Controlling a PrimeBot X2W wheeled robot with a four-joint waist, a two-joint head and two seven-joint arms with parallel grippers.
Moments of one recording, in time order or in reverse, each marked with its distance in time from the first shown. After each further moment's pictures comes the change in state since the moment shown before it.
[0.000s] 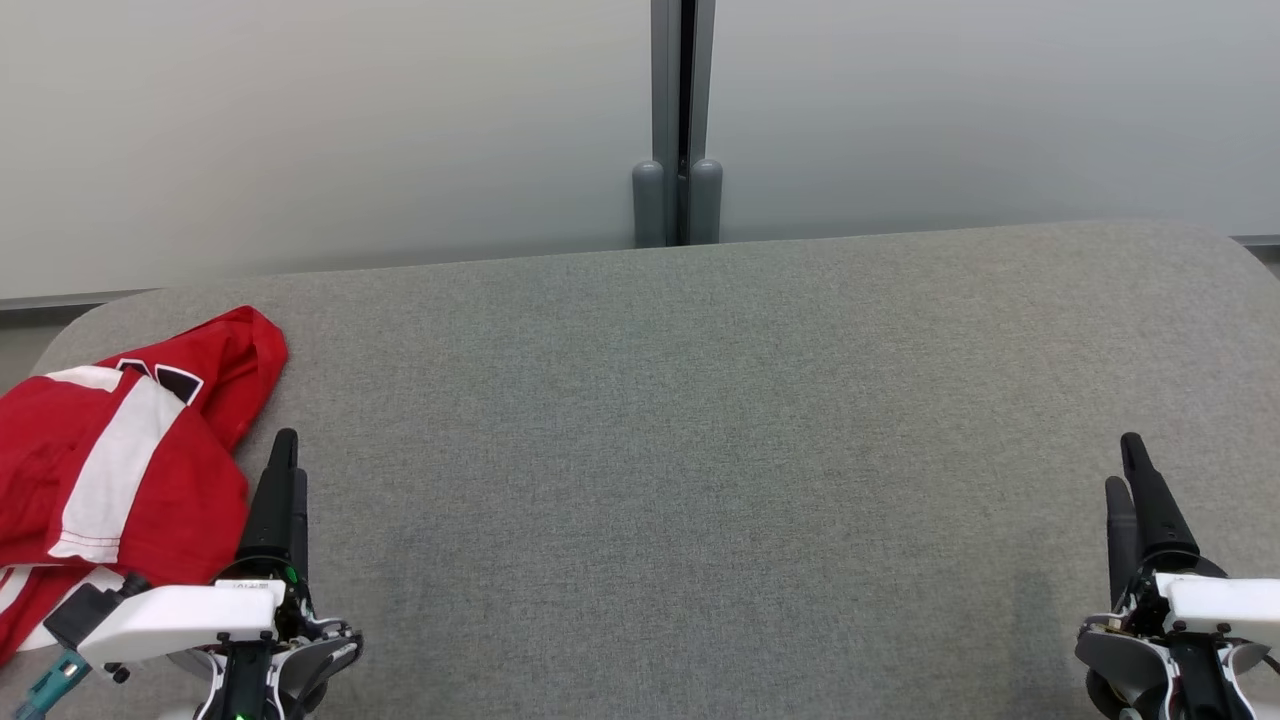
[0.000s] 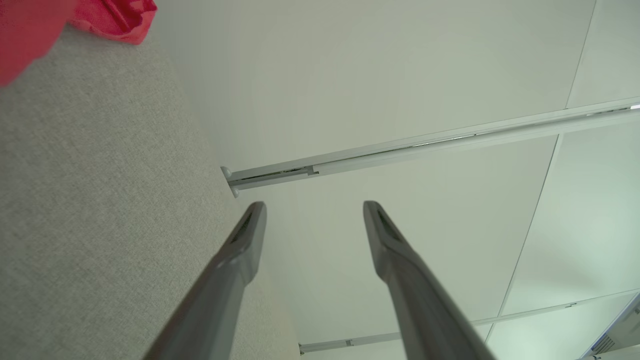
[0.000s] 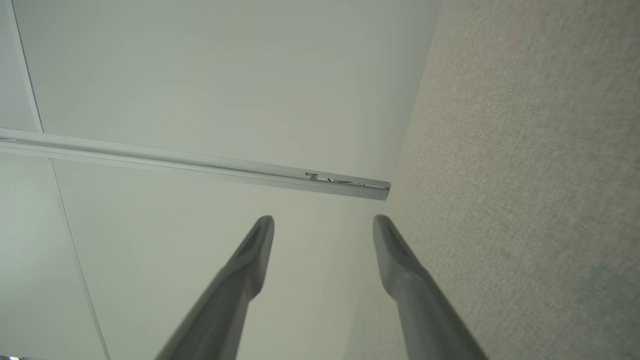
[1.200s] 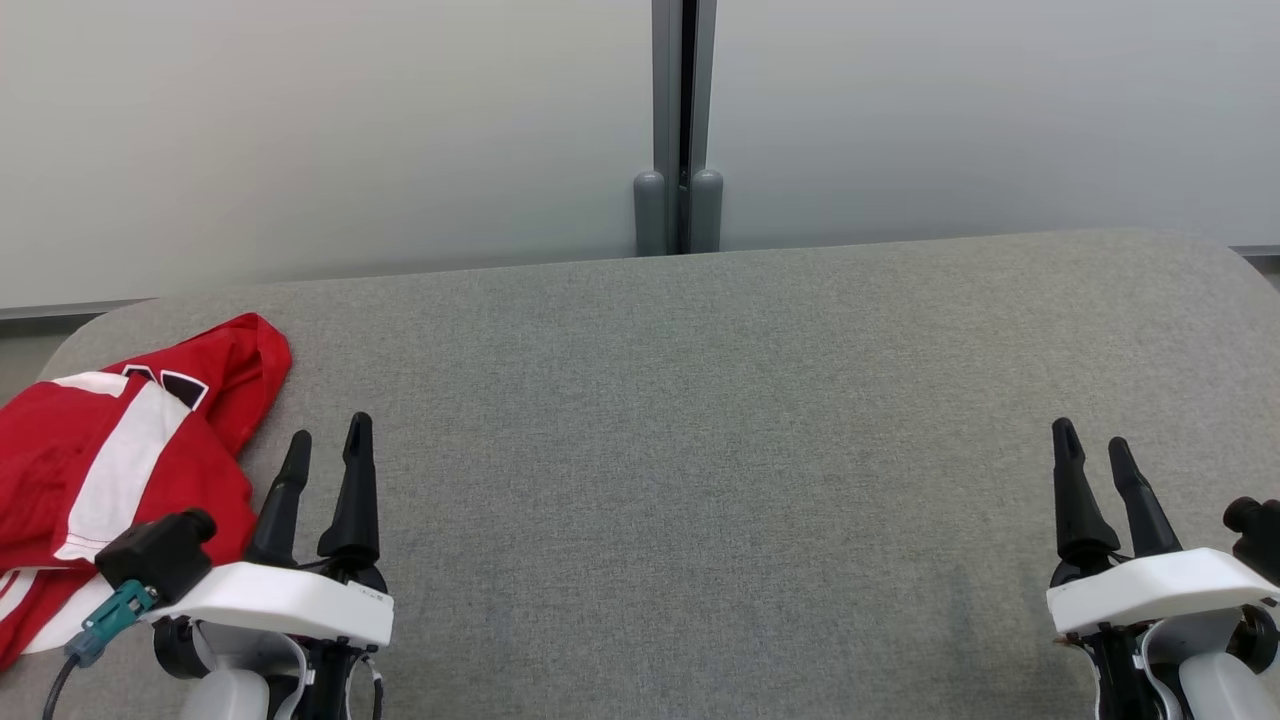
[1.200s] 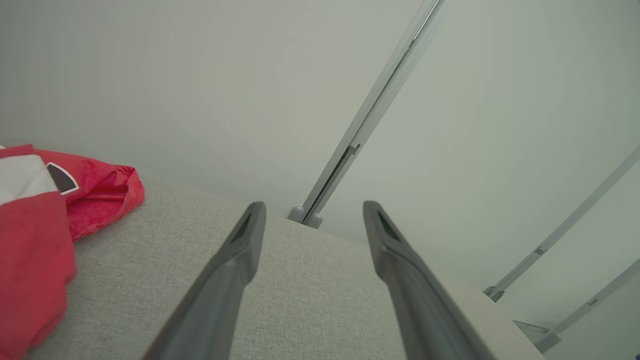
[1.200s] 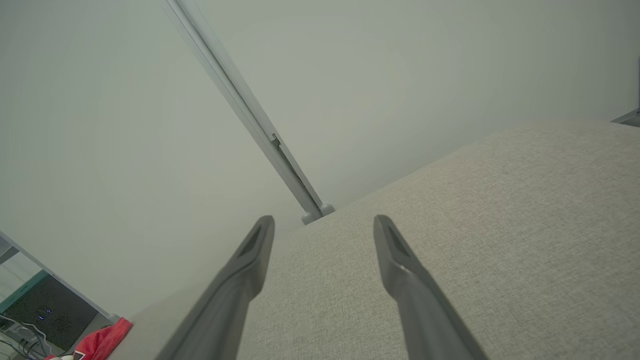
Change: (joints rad) left arm -0.021 0.006 -0.060 -0.013 0.868 0.000 -0.154; right arm -0.048 -0.063 0.109 0.067 -0.835 0.000 -0.156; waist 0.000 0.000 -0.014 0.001
